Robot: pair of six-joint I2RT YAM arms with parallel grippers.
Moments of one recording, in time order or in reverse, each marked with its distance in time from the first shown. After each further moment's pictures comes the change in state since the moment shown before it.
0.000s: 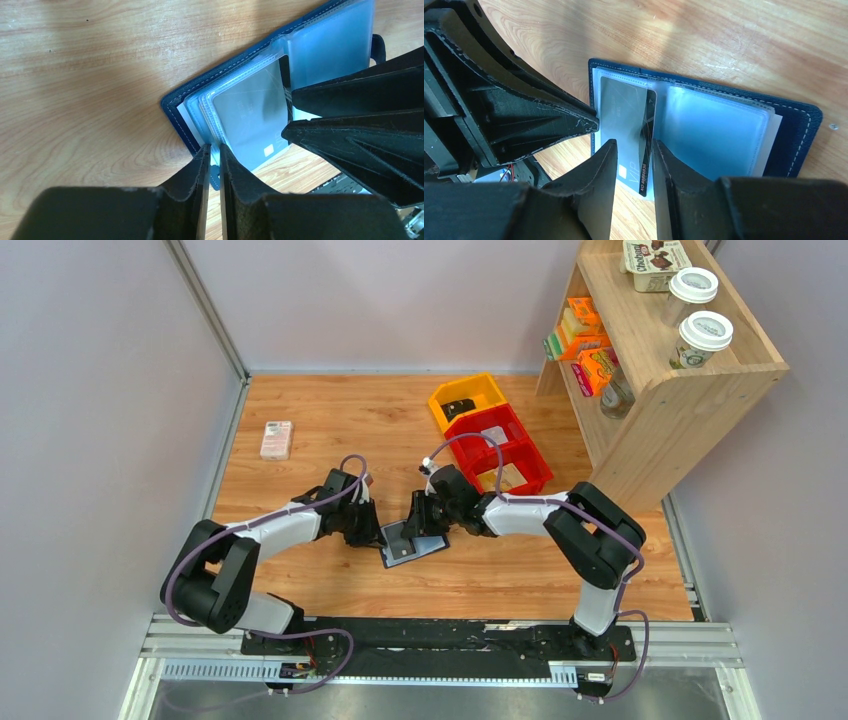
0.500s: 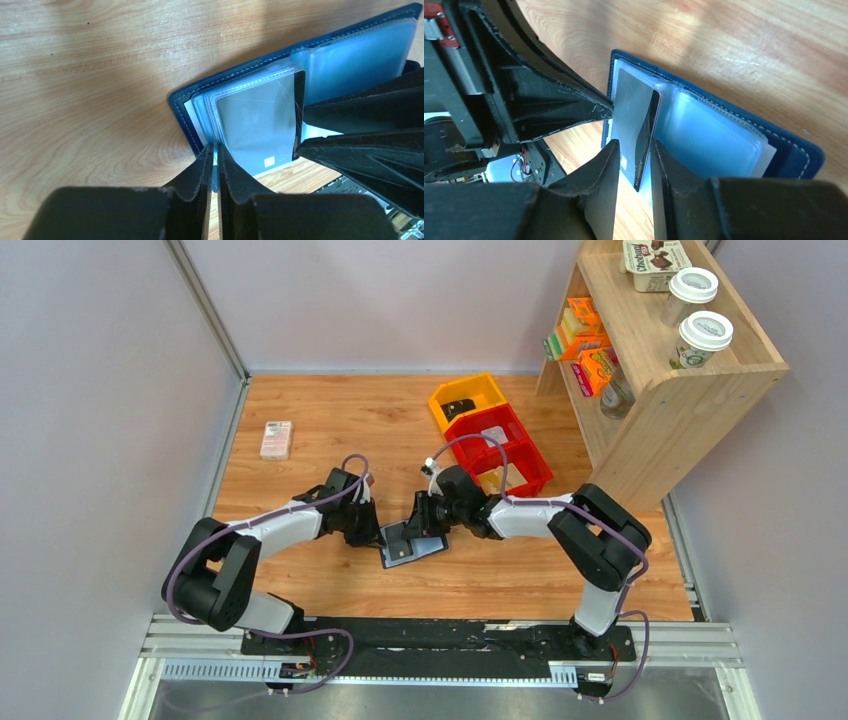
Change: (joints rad) left arm -0.005 0.014 0.011 -0.012 -0.011 0.016; right arm -0.014 -0.020 -0.047 0.079 -0.077 0.004
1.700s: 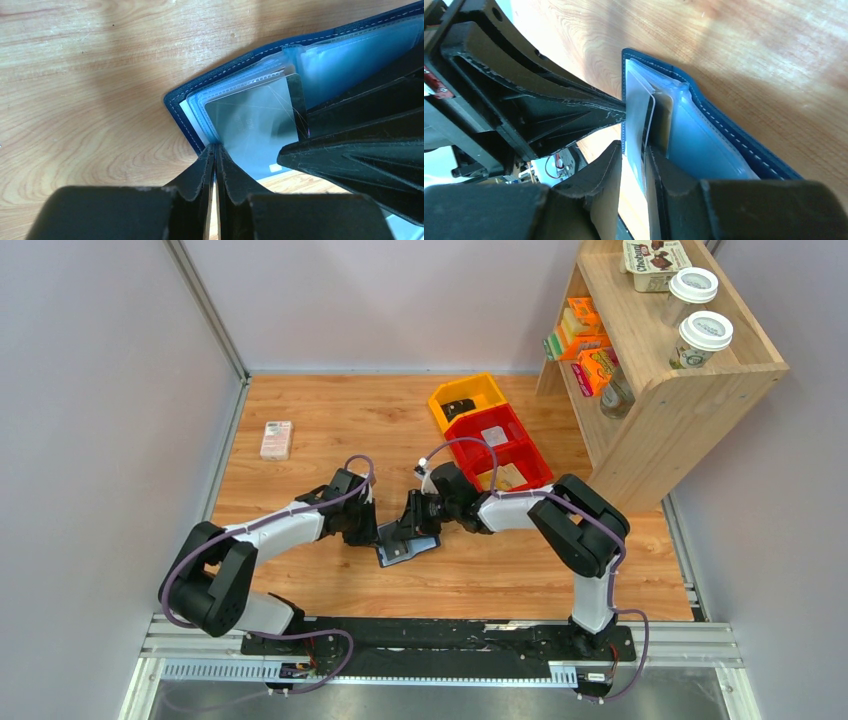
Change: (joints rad) left arm -0.048 -0.023 0.020 -0.054 -0.122 0.038; right arm -0.012 0.118 0.064 0.071 -0.144 0.118
